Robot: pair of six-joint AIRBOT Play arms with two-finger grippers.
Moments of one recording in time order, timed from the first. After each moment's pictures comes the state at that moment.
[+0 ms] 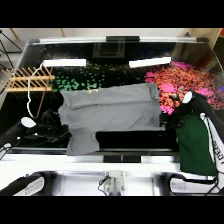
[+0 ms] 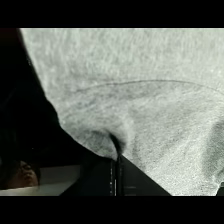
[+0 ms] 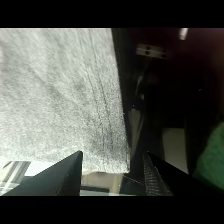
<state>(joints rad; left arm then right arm) 0.07 -1.14 0.52 0.92 -1.00 -1.43 -0.13 -1.50 1.02 -1.40 1.28 1.45</state>
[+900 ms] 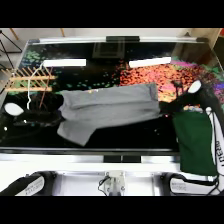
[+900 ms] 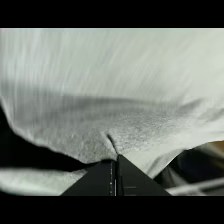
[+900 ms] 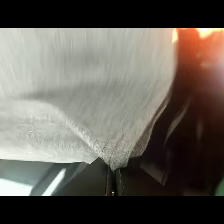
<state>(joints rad) 0.10 -1.10 0.81 0.96 -1.06 -1.39 -0.13 -1.48 1.23 -1.24 1.27 1.38</state>
